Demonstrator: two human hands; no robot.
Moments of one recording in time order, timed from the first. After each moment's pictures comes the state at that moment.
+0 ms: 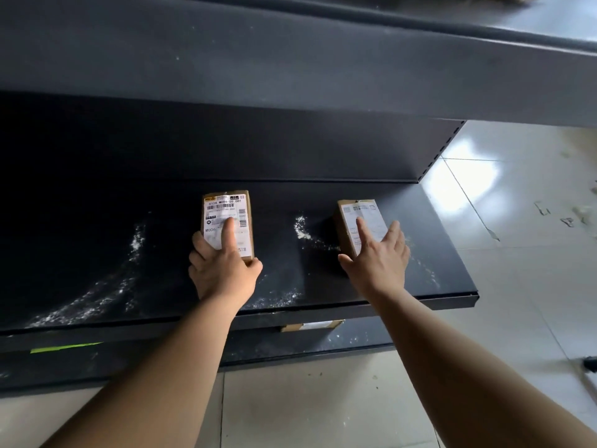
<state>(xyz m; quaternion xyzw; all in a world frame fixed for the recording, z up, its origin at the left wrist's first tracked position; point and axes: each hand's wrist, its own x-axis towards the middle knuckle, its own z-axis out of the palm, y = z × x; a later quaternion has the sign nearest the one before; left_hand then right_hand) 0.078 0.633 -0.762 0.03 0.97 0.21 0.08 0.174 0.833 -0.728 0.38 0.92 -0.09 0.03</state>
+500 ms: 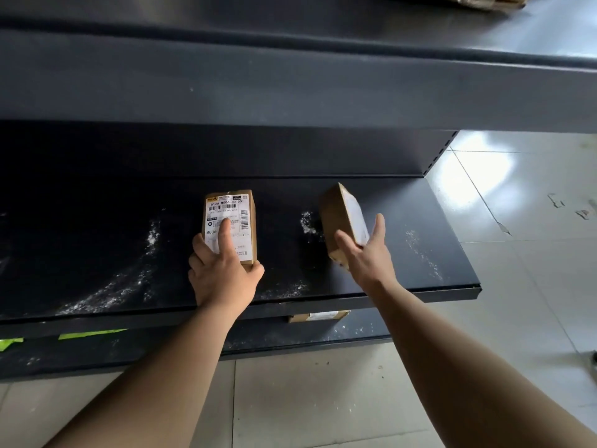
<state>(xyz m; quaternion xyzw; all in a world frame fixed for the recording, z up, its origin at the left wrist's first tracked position) 0.099 0.611 -0.742 0.04 0.98 0.21 0.05 0.174 0.822 -0.728 0.41 0.81 -0.42 -0.05</state>
